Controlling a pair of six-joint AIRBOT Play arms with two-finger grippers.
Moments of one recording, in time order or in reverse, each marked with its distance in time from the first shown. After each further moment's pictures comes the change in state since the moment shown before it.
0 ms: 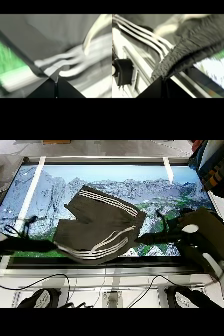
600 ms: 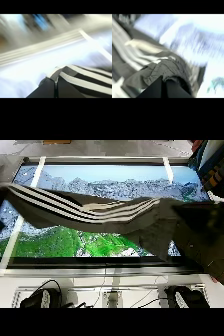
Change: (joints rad) left arm -0.004 0.470 0.452 -0.190 0.374 0.067; right arm 0.000 0.507 0.583 -0.272 -0.061 0.330
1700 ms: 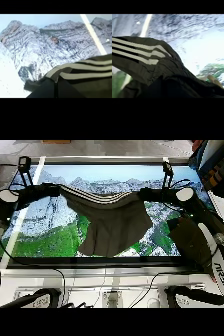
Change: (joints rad) left arm -0.359 -0.863 0.024 0.050 0.355 -0.051; right arm 0.167 -0.815 -0.005 -0.118 -0.503 0.043
